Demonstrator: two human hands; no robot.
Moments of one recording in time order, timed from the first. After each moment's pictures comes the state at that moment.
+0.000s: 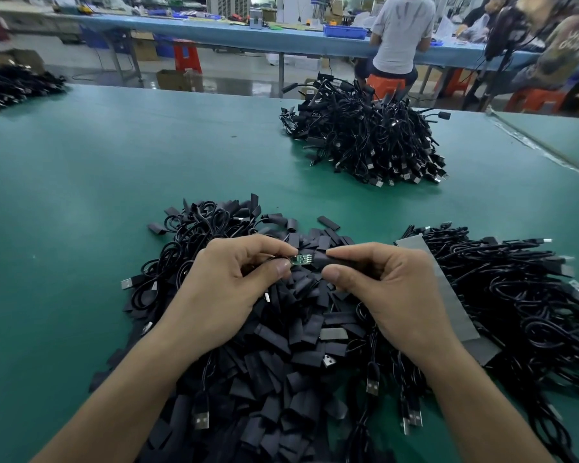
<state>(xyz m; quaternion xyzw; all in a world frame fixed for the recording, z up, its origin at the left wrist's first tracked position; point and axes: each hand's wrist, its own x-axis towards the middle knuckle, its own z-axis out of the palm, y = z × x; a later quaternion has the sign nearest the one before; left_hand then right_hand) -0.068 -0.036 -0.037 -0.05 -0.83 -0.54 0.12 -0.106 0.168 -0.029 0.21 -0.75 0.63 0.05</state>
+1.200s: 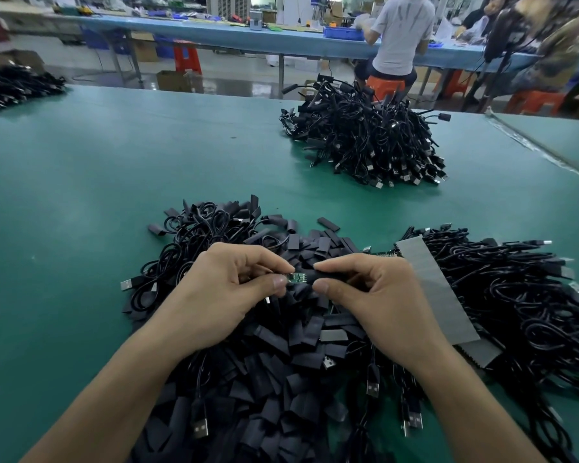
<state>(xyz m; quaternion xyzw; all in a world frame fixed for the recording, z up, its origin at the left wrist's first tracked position) -0.067 -0.041 -0.034 -0.05 -0.83 -0.55 0.04 -0.105 0.168 -0.039 0.21 -0.80 0.56 0.01</state>
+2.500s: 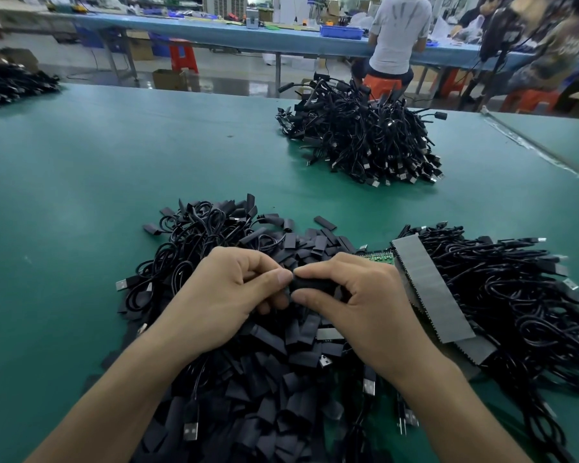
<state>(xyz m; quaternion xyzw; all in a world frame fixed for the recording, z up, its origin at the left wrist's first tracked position) -0.062 -0.029 -0.030 0.00 -0.82 -0.57 0.01 -0.097 0.161 -0.039 0.33 -0.83 0.43 0.14</state>
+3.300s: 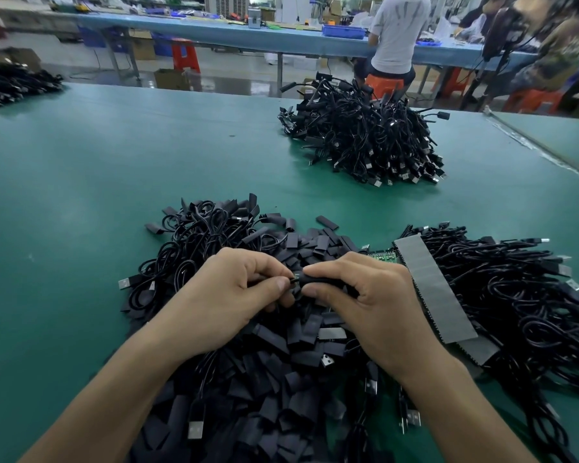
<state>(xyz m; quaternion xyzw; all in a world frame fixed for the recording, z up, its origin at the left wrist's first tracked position) -0.061 -0.034 -0.026 -0.03 -0.86 -0.51 -0.01 -0.103 0.165 -0.045 0.36 -0.81 0.42 0.18</state>
